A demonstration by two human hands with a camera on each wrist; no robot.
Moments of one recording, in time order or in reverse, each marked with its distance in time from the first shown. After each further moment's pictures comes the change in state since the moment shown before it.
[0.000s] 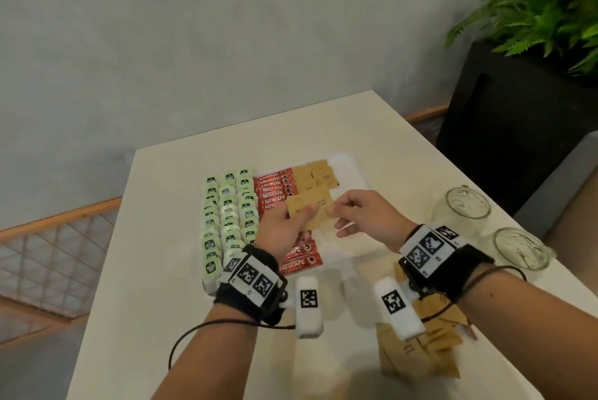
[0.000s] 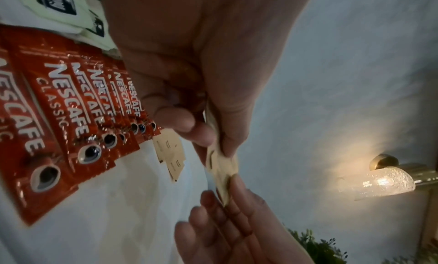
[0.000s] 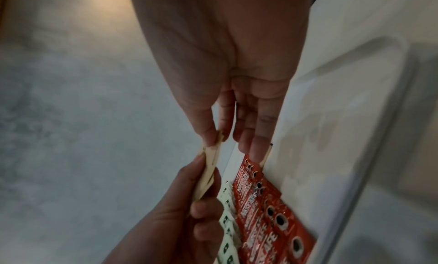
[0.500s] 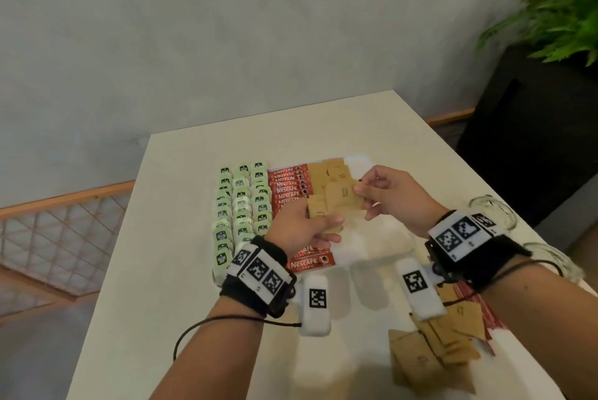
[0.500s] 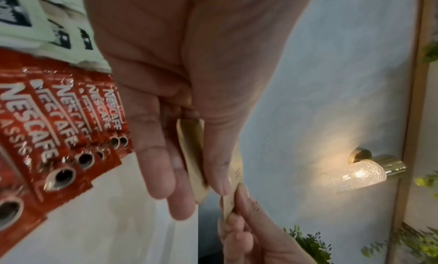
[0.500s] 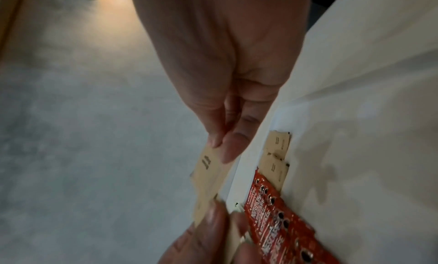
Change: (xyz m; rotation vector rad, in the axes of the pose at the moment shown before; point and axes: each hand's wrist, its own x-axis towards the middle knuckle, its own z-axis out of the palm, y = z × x) left_hand 0.001 0.010 -0.009 0.004 -0.244 -0.048; right_hand 0.015 -0.019 -0.017 0.054 -0.005 -0.114
